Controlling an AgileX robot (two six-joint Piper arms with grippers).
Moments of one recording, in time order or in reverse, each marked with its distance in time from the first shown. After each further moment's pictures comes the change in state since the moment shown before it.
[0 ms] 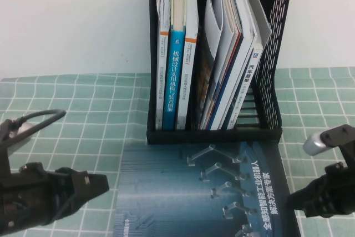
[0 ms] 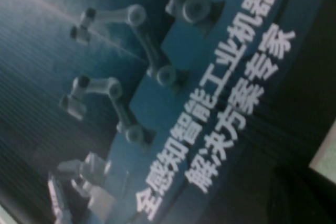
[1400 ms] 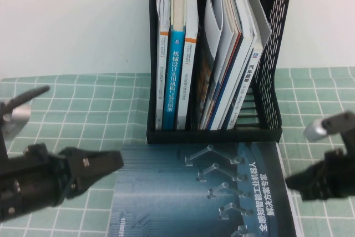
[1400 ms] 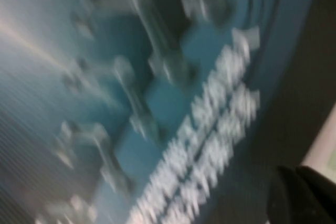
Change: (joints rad) right arm 0.008 -0.013 -0.021 0.089 -0.046 -0.066; left arm 0.000 0.000 -0.014 -0.262 0.079 0.201
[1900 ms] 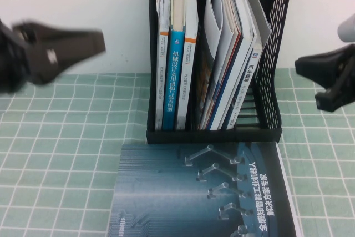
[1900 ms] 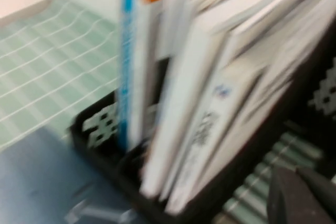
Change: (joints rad) right arm 0.000 -0.217 -0.294 0.015 -0.051 -0.159; left arm 0.000 0.011 -0.520 0.232 0.089 -0.054
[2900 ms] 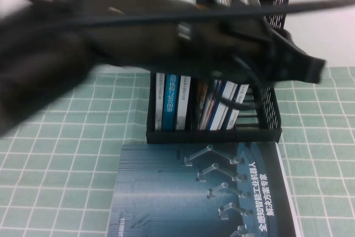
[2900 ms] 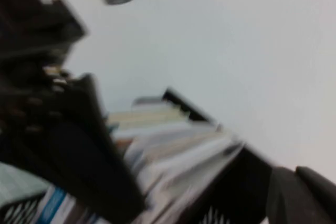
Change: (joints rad) right arm 0.000 -0.419 0.149 0.498 -0.075 -0.733; left arm -0.725 0.518 -0.464 0.606 -0.270 -0.478
